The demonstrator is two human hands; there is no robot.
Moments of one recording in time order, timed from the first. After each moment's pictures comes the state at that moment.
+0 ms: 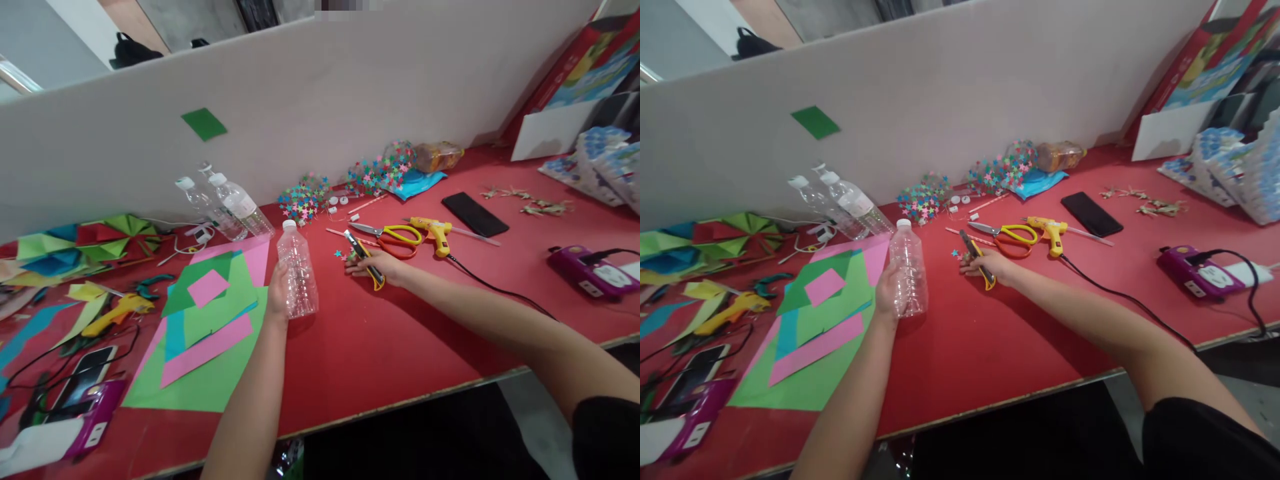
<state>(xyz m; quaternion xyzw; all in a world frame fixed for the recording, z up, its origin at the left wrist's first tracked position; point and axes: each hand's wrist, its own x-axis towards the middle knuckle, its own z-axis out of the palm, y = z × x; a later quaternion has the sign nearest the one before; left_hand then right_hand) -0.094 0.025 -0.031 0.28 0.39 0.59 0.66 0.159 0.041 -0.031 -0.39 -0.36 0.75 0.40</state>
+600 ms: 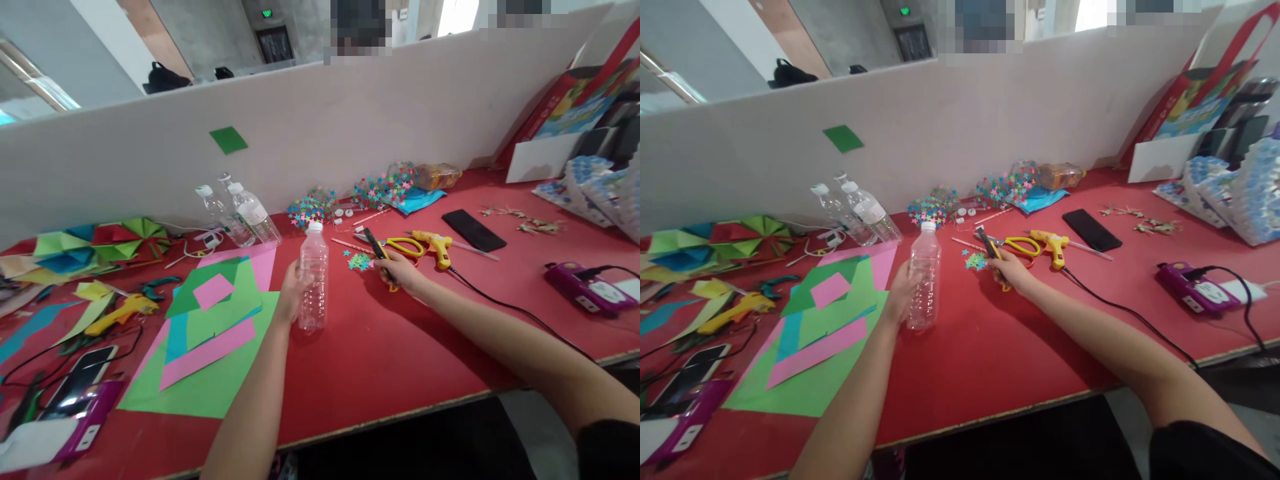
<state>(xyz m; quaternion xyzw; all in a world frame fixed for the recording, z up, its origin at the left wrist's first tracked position) -0.081 0.014 -0.014 0.48 0.44 0.55 0.51 0.185 0.034 -0.022 -0.48 -0.45 0.60 0.45</state>
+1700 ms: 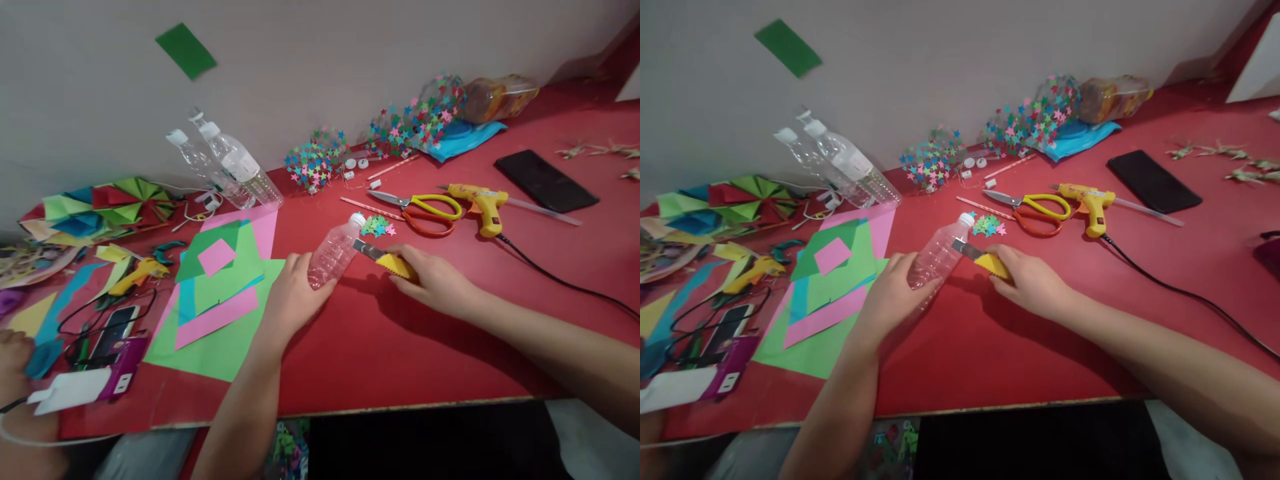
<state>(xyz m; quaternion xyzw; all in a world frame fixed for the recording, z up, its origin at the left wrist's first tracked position) -0.066 -0.040 0.022 0.72 0.68 0.08 0.08 0.192 -0.031 -0.005 -0.49 -0.81 0.24 0.21</state>
